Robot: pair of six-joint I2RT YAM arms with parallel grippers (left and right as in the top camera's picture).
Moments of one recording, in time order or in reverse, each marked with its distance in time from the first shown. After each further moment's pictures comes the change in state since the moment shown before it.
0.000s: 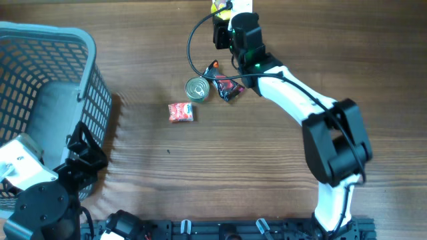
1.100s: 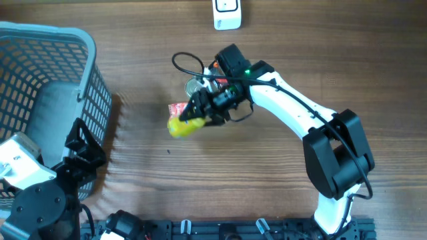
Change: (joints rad) left arm 0.000 0.000 0.000 0.042 -0.007 0.000; right arm 0.090 -0.087 0.006 -0.995 -1.213 0.288
